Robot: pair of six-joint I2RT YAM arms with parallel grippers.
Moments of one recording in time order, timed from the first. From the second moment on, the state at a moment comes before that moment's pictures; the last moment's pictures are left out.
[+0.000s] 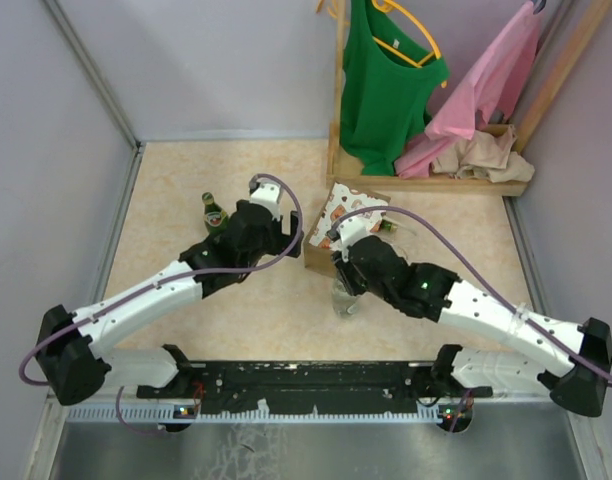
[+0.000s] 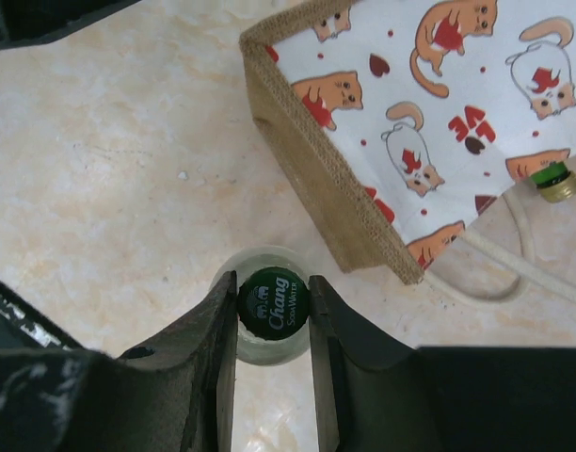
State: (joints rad) left arm -0.85 1.25 0.96 -0.19 -0.39 -0.34; right arm 1.02 1.00 0.90 -0.55 0.32 0.18
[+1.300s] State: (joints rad) left arm -0.85 0.96 0.91 -0.56 -0.69 -0.51; right arm 1.02 1.67 1.16 0.19 0.30 0.02
